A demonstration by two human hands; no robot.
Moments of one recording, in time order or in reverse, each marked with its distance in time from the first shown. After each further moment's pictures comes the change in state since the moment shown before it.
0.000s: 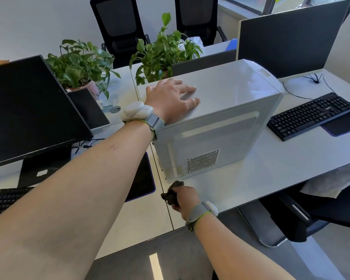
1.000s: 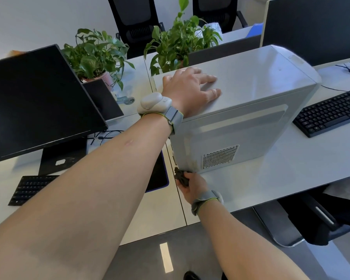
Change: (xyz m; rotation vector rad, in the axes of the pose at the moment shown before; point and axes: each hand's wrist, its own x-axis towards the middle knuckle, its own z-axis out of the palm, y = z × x) left_hand -0.003 0.002 0.000 0.001 0.014 -0.007; right_hand 0.018 -0.007 0.017 0.453 -0.119 -0.114
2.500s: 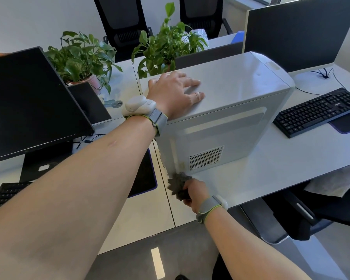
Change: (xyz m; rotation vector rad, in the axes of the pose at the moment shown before) left_hand 0.002 0.000 0.001 -0.017 0.005 0.005; right_hand 0.006 -0.026 -0.039 -0.402 0.147 0.051
